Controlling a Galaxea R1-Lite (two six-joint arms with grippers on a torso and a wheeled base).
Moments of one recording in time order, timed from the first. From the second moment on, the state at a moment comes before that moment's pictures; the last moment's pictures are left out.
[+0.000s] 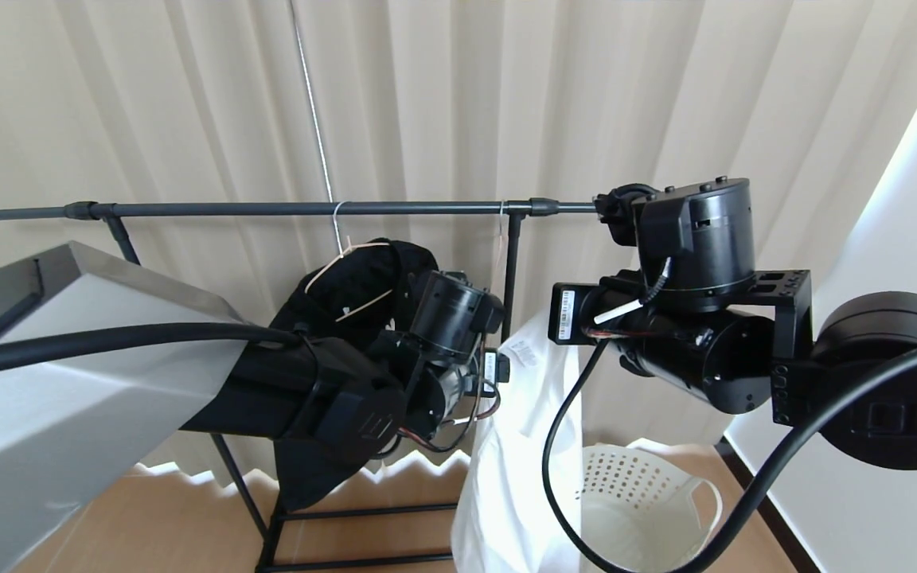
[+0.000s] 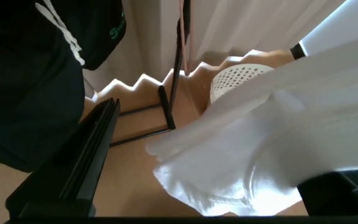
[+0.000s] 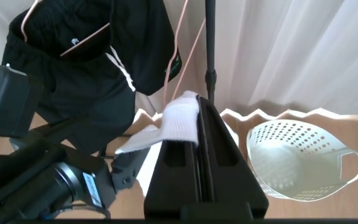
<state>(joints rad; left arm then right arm) -0.74 2.11 -1.29 -0.24 0.43 -0.33 0.74 1.78 -1.14 -0.23 -0.51 0.39</state>
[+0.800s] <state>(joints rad) -0.66 2.17 -1.29 -0.24 0.43 -0.32 0.72 1.69 -1.03 -0.39 -0.50 0.27</state>
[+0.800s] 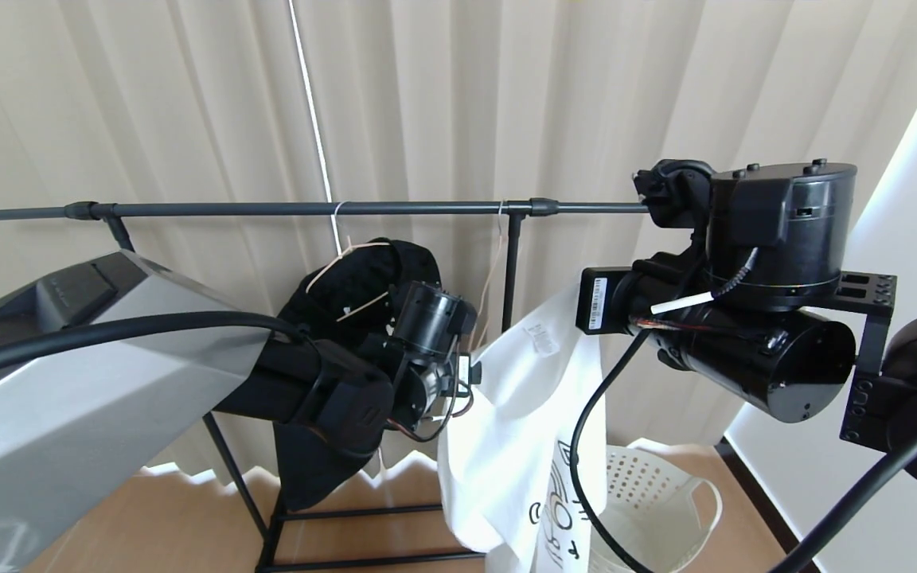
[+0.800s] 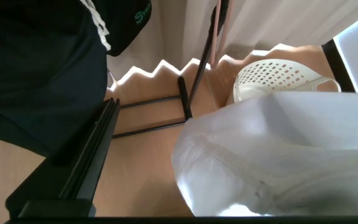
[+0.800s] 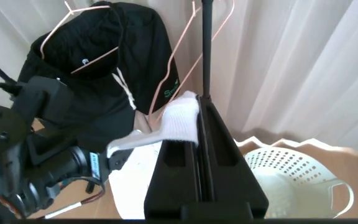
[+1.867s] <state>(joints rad) -0.65 2.06 -1.13 -0.28 0.44 -0.33 0.54 1.75 -1.04 -0.48 -0.50 0.20</state>
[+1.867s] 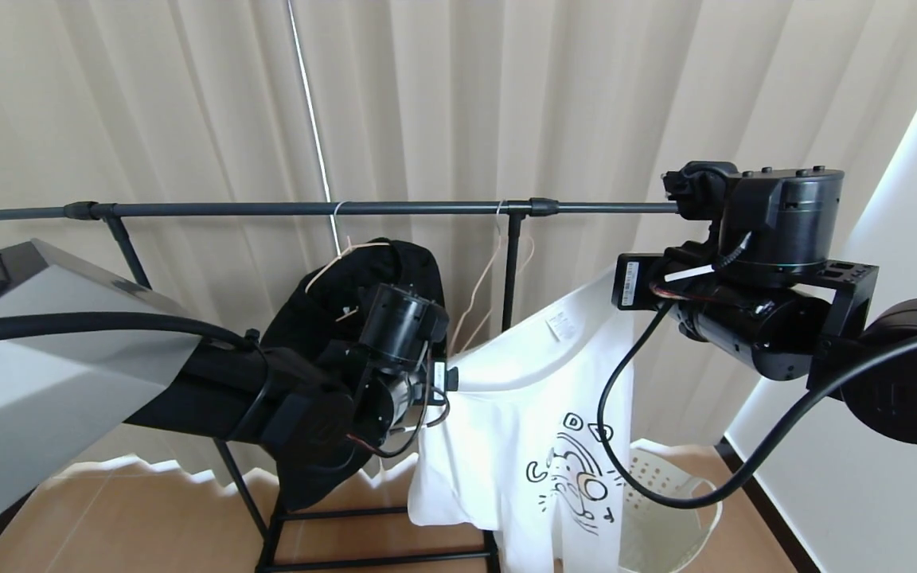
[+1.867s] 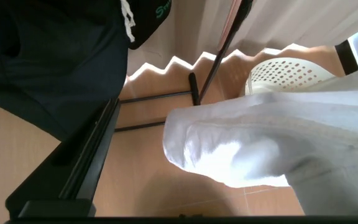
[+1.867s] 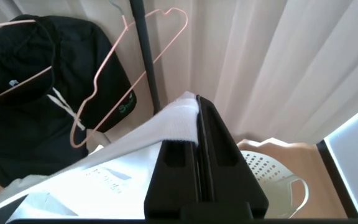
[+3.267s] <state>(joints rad) -0.59 1.79 -1.15 -0.26 0.41 0.01 0.66 1.74 -1.17 -0.22 -0.49 0.19</state>
